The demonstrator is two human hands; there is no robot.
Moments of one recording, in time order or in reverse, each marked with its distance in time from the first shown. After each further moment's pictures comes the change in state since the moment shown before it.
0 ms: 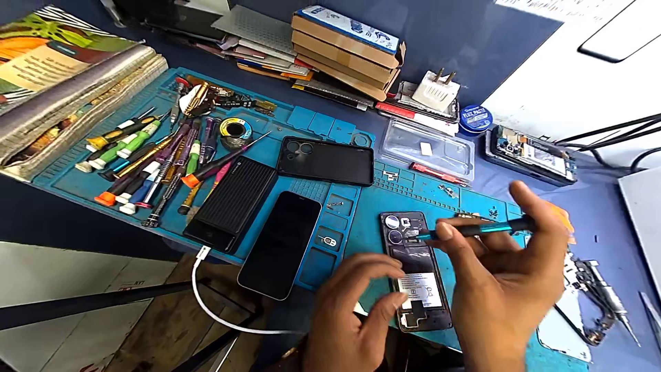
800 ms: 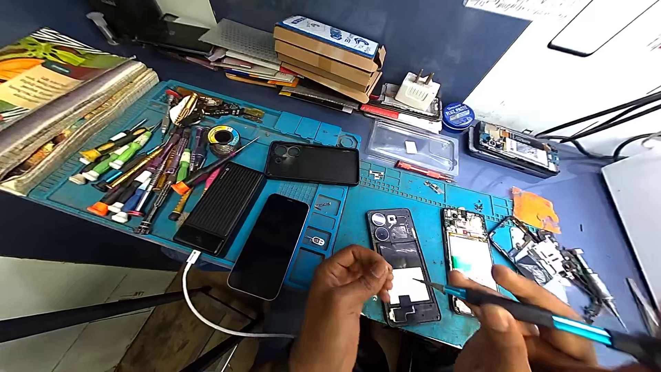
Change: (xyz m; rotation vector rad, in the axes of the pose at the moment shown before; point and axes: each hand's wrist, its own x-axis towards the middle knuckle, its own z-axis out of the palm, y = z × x) left_hand 0.017 0.024 0.007 -0.781 0.068 -0.593; right_hand -0.055 -0.021 -0.025 0.151 0.173 -0.170
